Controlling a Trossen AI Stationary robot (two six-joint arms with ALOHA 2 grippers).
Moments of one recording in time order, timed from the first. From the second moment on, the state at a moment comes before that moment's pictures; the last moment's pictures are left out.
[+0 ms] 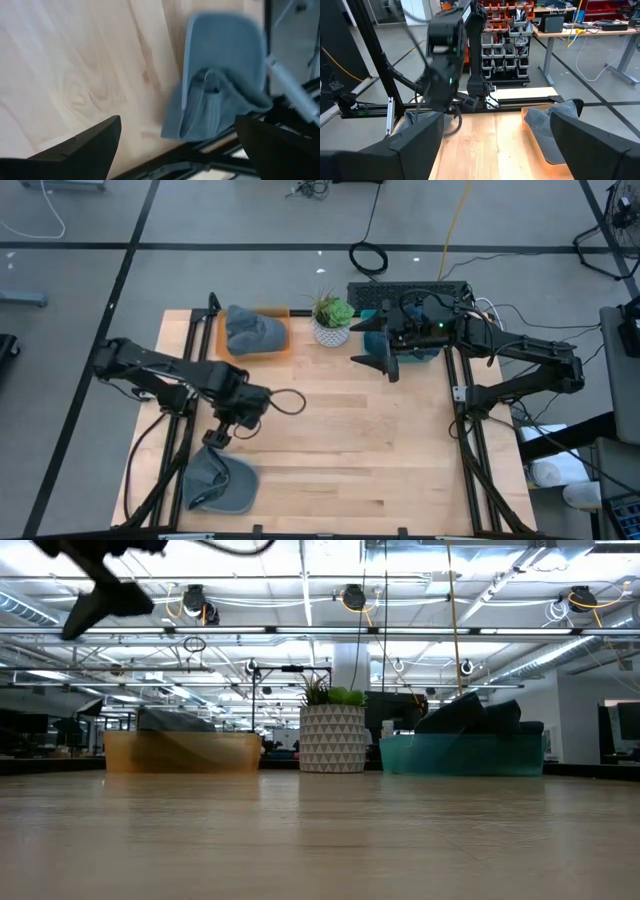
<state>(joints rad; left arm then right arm) -0.18 1.40 1.22 -1.42 0.39 0.07 -0.18 1.19 1.30 -0.27 -0.21 0.04</state>
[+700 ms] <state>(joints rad) -0.25 1.42 0.86 -1.01 0.59 -0.06 -0.18 1.19 1.30 -0.28 -0.21 0.04</state>
